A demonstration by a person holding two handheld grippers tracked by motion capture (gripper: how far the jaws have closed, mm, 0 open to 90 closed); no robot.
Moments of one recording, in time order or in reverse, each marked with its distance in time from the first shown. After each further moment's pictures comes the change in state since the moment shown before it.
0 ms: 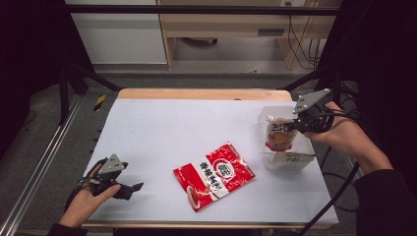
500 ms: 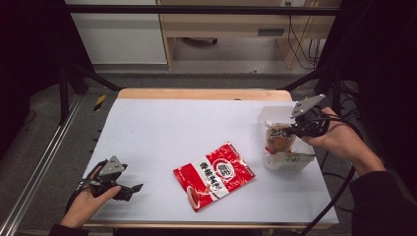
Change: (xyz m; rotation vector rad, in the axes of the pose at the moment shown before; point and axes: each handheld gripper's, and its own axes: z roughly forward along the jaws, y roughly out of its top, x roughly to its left) left arm 0.001 -0.007 0.005 0.018 0.010 -0.006; right arm 0.002 -0.012 0.019 0.022 0.026 0.028
